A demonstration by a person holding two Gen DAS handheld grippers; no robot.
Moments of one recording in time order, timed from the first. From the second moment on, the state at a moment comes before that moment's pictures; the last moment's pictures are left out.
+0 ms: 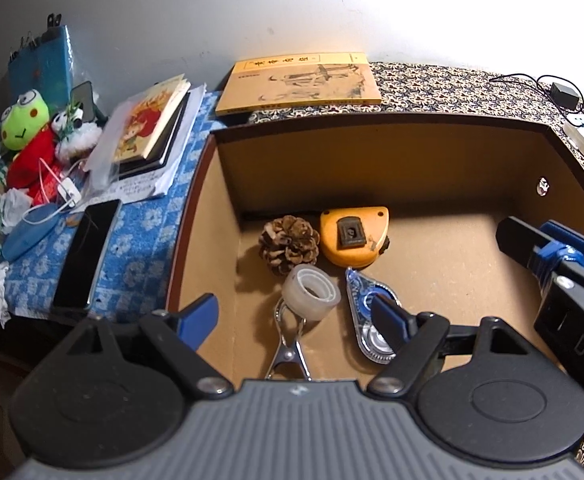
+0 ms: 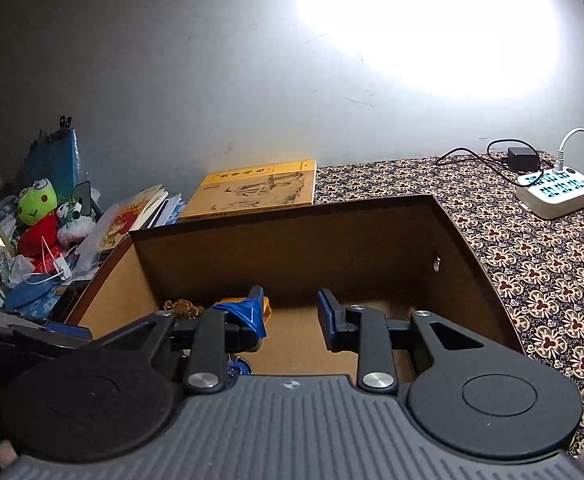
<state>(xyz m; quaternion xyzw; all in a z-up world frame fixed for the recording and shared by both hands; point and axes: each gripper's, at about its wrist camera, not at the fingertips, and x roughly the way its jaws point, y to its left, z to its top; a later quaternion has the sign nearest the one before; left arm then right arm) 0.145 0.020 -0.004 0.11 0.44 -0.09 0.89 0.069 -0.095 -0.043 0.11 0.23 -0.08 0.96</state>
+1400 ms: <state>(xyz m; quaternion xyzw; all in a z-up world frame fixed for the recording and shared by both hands) 0.139 0.020 -0.001 0.10 0.43 -0.11 0.89 0.064 -0.096 -0.042 0.11 0.23 -0.08 0.96</state>
